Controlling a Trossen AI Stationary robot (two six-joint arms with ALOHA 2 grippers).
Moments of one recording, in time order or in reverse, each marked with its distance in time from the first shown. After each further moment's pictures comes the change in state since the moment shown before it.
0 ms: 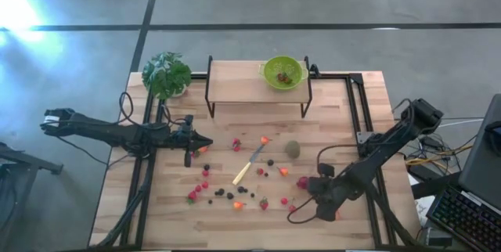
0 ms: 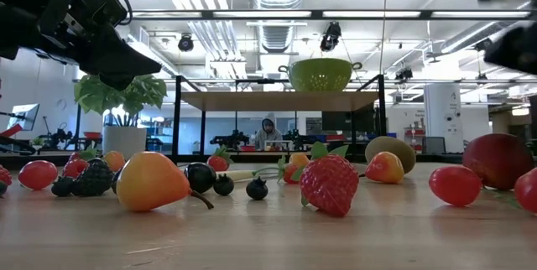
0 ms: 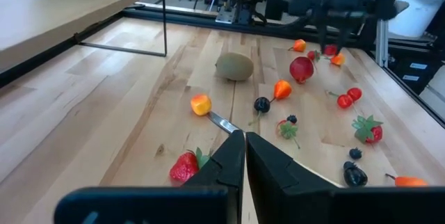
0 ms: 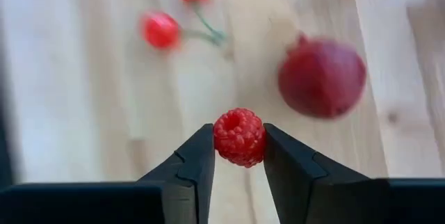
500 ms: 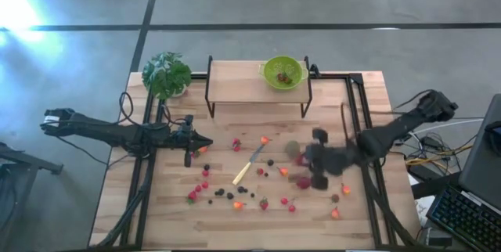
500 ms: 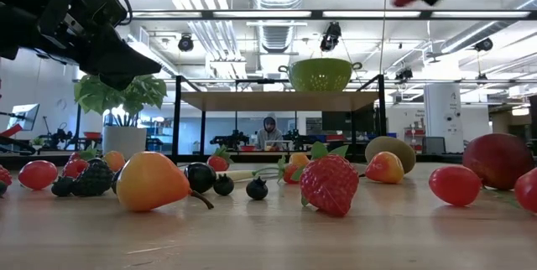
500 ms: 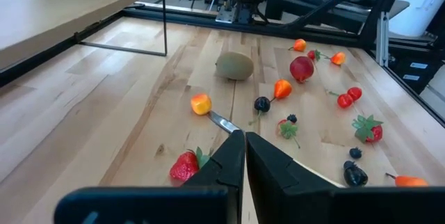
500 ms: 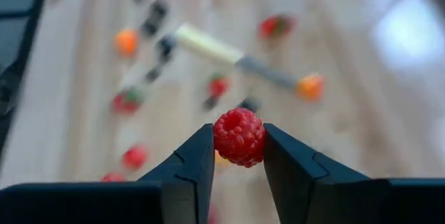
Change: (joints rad) left arm 0.000 0.000 0.000 -0.001 0.000 0.000; right arm -0.277 -0.269 0.134 -0.046 0.226 -0.456
